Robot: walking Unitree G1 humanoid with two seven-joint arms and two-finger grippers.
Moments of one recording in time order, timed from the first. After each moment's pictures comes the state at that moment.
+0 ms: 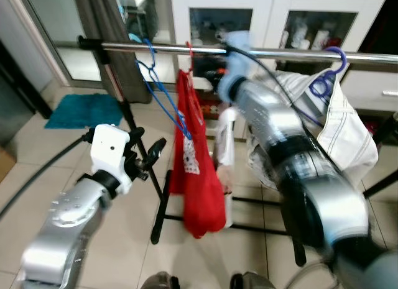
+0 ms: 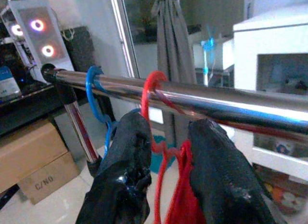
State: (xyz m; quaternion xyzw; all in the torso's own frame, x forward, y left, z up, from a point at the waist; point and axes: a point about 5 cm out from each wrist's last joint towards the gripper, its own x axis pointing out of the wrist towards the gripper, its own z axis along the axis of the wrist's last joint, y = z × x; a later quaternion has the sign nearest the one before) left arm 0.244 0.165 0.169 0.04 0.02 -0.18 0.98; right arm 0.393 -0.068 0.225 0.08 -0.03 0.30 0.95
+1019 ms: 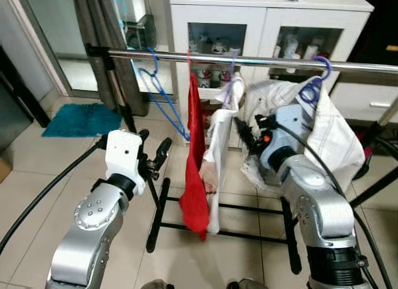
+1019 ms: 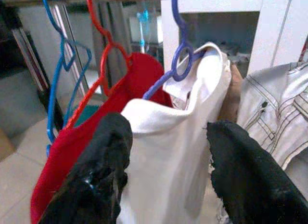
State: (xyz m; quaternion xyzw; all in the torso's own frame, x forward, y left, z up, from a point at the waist) left arm 0.249 0.147 0.158 0.04 0.01 -0.16 0.99; right arm 0.295 -0.121 0.163 0.02 0.06 0.16 0.99
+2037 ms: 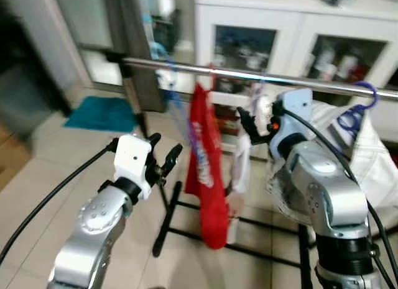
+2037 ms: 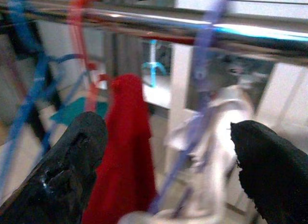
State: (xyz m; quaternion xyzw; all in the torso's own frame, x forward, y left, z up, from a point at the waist) left arm 0.240 0.140 0.151 0.05 0.01 -0.23 0.97; right arm 0.302 -0.129 0.187 -0.01 0.05 0.14 0.99
